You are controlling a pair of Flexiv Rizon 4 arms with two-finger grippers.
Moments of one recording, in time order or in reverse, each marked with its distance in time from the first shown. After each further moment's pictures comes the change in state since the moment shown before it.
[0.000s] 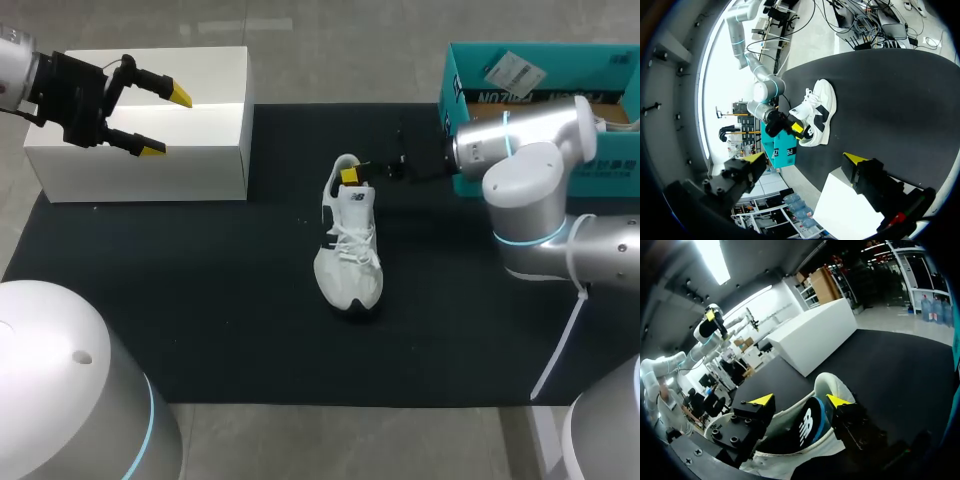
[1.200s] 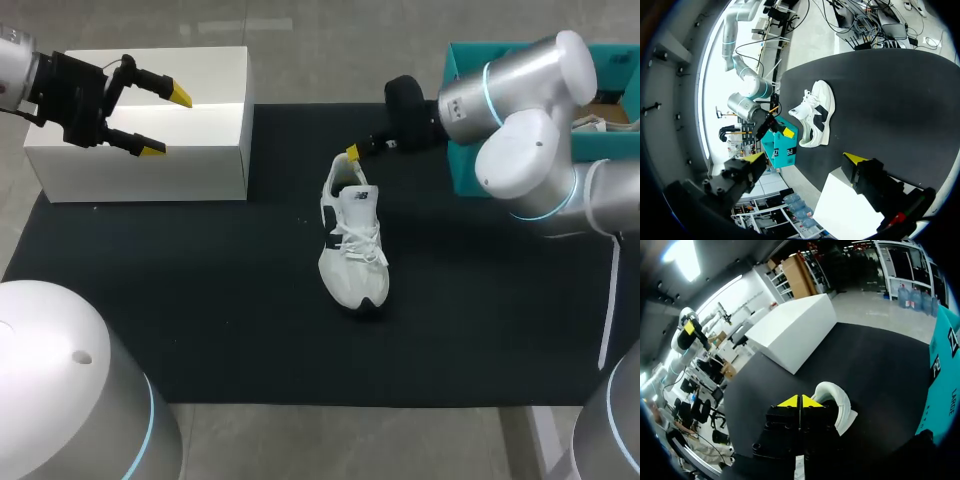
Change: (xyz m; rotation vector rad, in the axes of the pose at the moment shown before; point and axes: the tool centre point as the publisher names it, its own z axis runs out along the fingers) left arm 0.000 0.000 0.000 0.000 0.000 0.000; right arm 0.023 0.032 -0.019 0.143 -0.246 0.112
